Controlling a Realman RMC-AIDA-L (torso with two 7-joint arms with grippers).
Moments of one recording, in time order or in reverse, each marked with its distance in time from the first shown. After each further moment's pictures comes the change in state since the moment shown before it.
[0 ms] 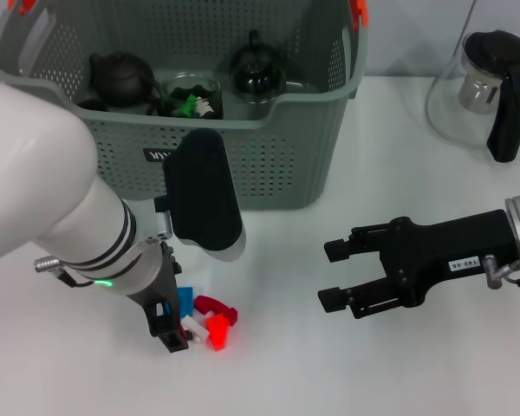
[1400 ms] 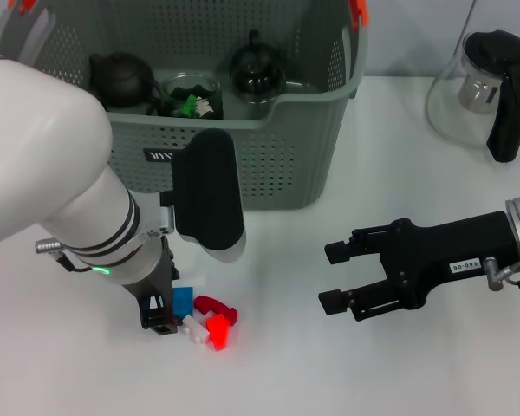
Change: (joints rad) left arm -0.069 0.006 -0.022 -0.065 0.009 0.023 0.081; right arm -0.001 0.000 0.000 0.000 -0.003 -0.004 -0.002
